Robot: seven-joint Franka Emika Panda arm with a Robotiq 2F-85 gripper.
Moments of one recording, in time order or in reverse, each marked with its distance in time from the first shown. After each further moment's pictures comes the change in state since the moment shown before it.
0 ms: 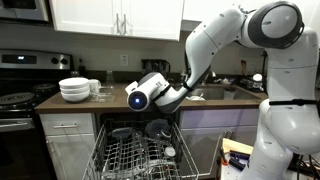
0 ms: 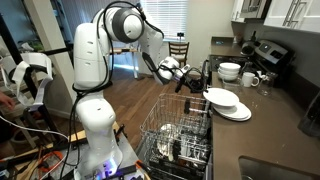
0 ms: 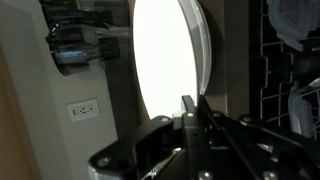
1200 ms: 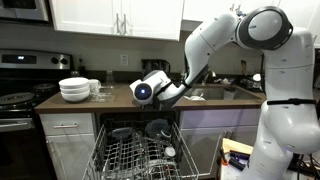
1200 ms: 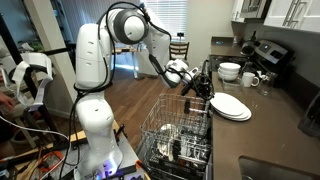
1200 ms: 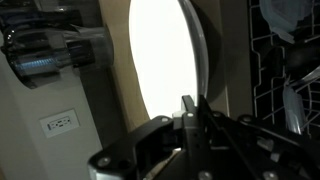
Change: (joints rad) arm -0.077 0.029 -0.059 0.034 -0.003 0.212 0.000
